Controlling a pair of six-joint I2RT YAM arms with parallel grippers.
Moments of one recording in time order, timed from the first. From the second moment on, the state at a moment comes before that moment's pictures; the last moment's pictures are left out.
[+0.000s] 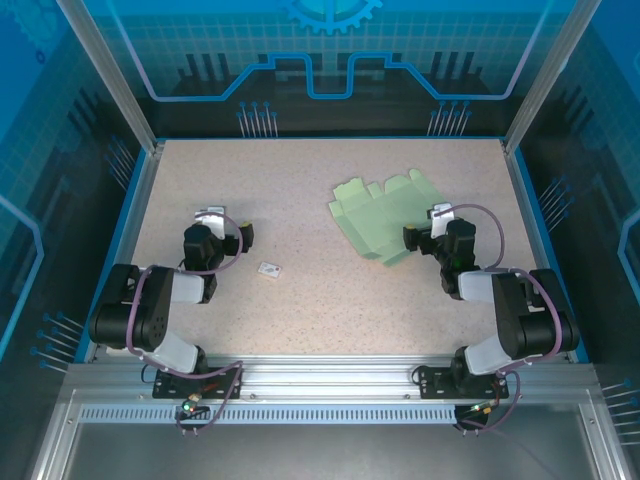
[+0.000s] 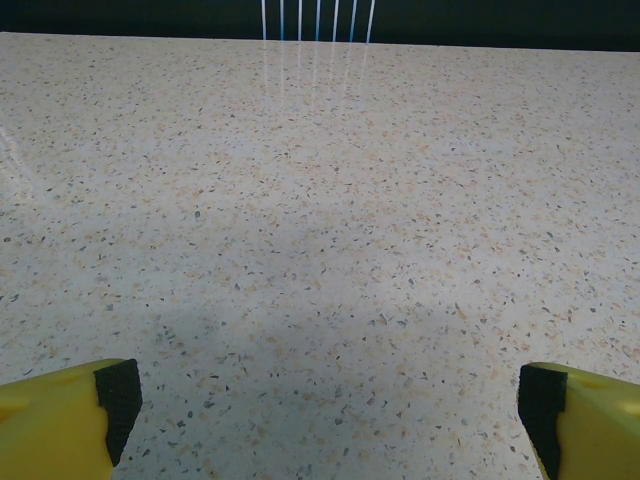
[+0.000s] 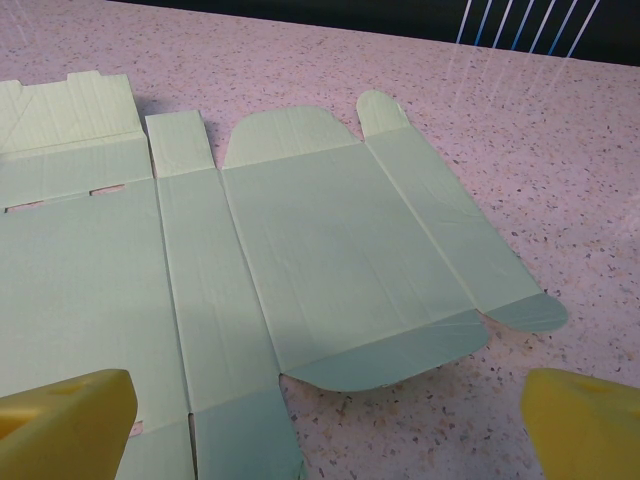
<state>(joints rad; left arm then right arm) -0.01 1.55 0.37 0.81 0.04 -0.07 0.07 1.50 0.42 0.65 -0.03 -0.08</state>
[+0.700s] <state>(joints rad) -0.01 1.23 0.70 0.24 0.05 -0.37 0.13 1.14 0.69 -0.03 0.18 0.21</state>
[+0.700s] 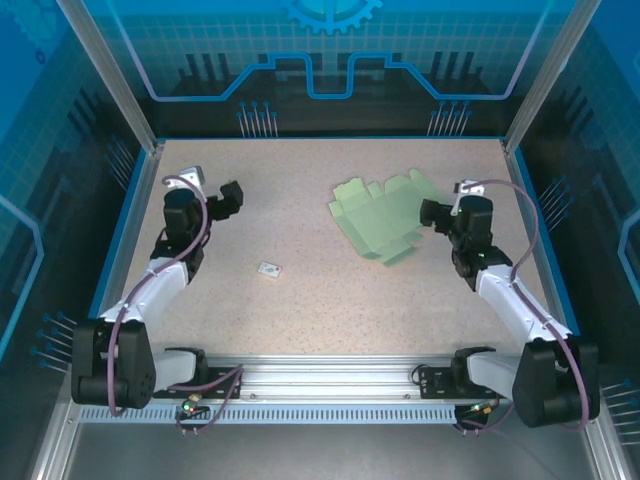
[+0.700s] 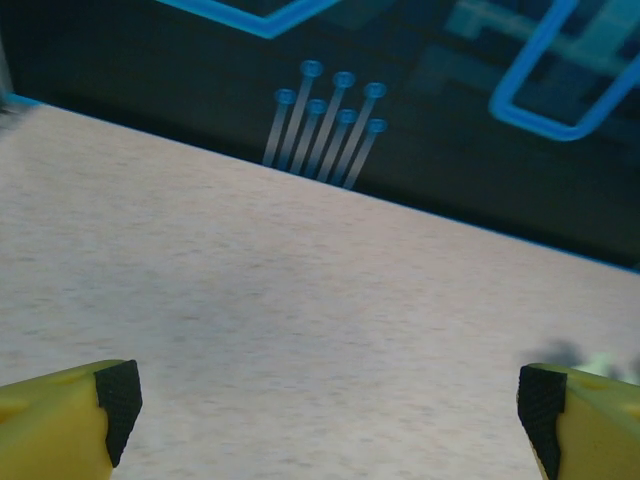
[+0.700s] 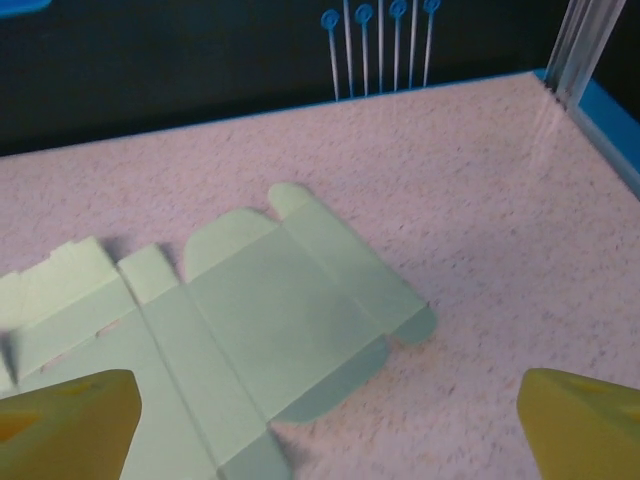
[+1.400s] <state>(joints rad) -0.44 1.88 1.16 0.04 0.30 -0.48 0.39 1.54 0.96 -0.35 -0.01 0.19</state>
